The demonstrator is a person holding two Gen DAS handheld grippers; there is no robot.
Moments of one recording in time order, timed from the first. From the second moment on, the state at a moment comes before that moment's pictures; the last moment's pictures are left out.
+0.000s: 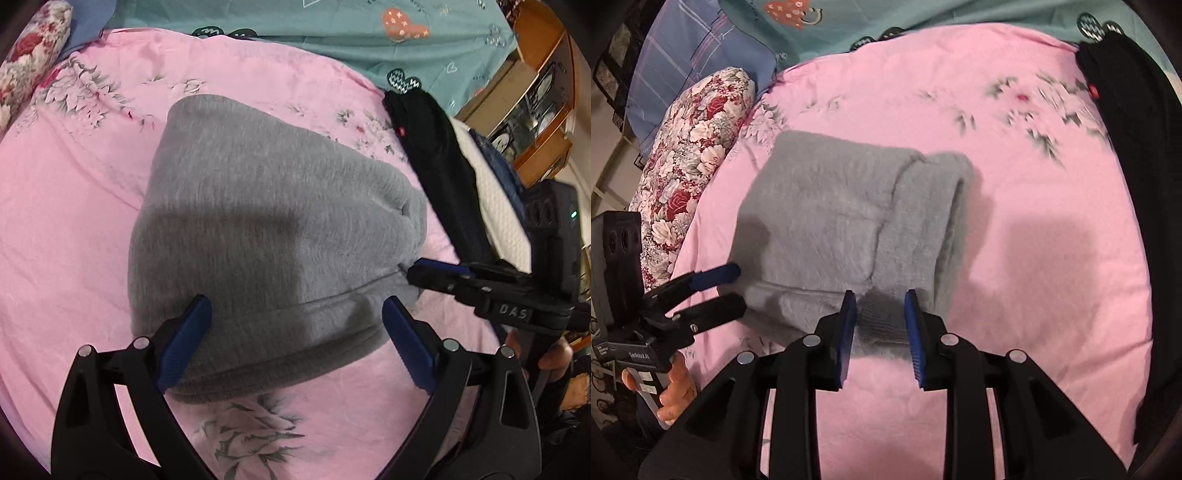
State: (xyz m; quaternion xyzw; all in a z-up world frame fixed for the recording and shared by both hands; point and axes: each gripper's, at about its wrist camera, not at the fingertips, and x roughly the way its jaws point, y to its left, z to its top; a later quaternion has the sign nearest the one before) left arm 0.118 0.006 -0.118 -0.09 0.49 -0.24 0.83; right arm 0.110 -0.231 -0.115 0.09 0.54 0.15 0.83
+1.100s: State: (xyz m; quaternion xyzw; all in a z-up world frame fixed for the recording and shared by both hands) left arm 0.102 0.014 -0.101 -0.09 0.49 -0.26 0.83; right arm 0.309 -0.066 -0.139 -0.10 0.62 0.17 0.76
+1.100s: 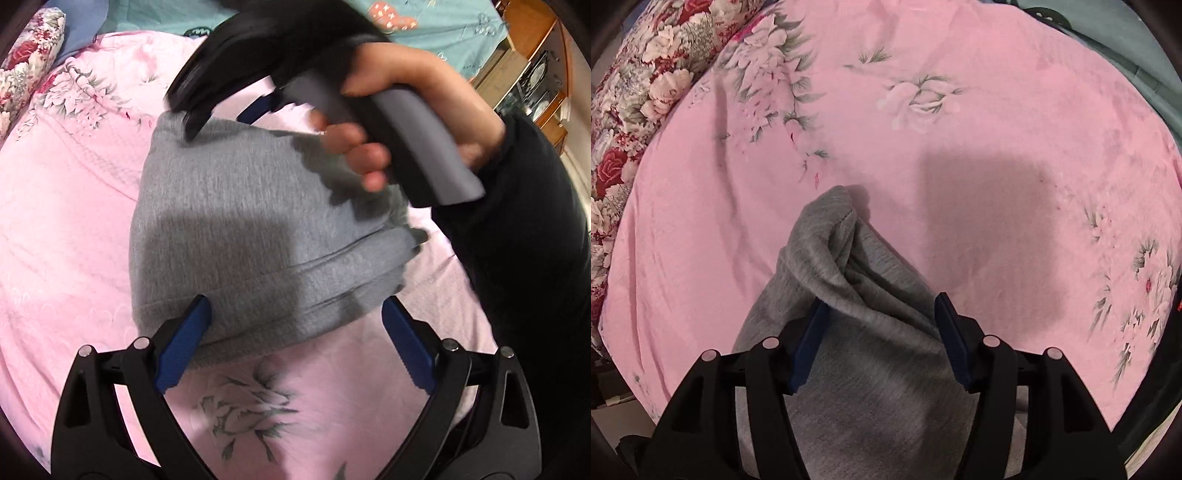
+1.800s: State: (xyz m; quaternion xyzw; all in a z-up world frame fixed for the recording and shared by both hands) left arm 0.198 0.073 -0.180 -0.26 0.60 -0.26 0.71; right arm 0.050 -0.285 -0.098 0.24 0.50 0.12 0.82
